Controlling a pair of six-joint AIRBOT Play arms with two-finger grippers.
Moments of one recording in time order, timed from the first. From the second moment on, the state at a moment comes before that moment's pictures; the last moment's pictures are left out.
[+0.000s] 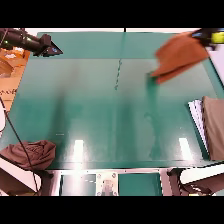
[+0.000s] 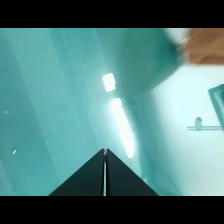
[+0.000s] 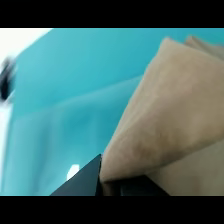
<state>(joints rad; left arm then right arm) 0.14 -1.82 2.11 0.76 -1.48 -1.31 -0.46 -1.66 2.03 -0.75 1.33 1.59</state>
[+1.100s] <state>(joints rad) 0.14 -1.82 2.02 0.75 -1.51 -1.28 -1.00 -1.44 1.85 -1.43 1.82 1.93</state>
